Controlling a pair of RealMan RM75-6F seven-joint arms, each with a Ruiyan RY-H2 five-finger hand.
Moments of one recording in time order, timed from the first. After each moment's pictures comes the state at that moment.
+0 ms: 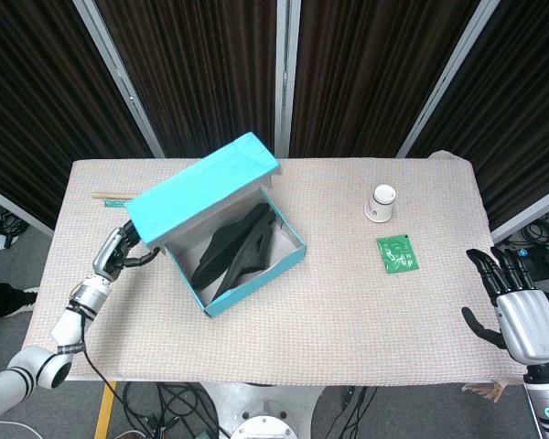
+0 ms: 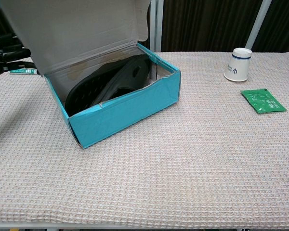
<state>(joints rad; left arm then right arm) -0.59 -1.57 -0.07 -0.96 1.47 1.07 -1.59 0.13 -0.90 0.05 -1.84 -1.64 1.51 0.02</state>
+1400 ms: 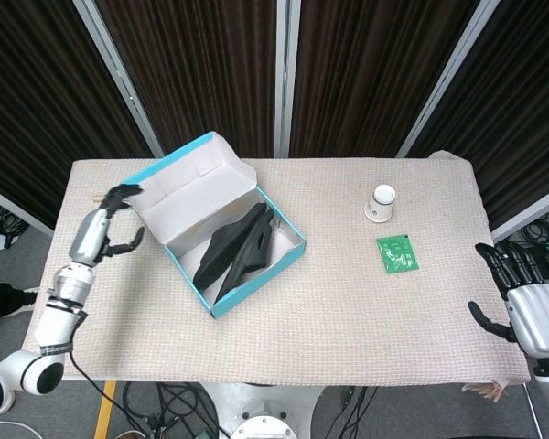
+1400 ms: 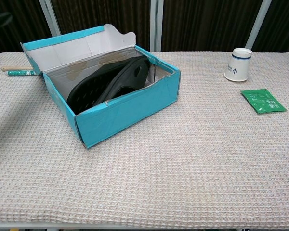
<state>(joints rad) -0.55 -1.33 -0.23 -1.46 1.35 1.13 -0.51 0.15 -0.91 0.07 -1.72 -1.65 1.51 0.15</state>
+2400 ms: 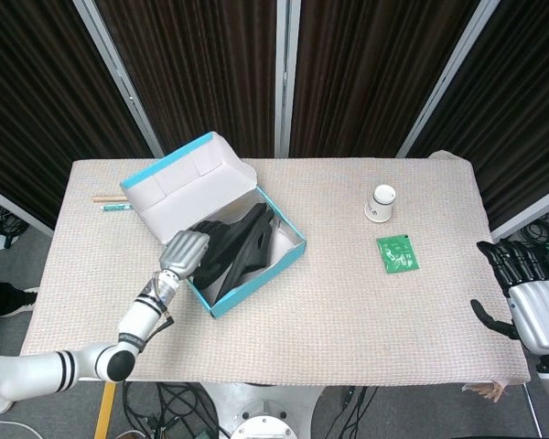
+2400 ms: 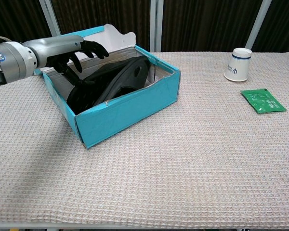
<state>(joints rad) -0.81 -1.53 -0.21 -1.55 0.91 0.93 0.31 0.16 -0.90 0.06 -1.71 -1.64 1.49 0.18</state>
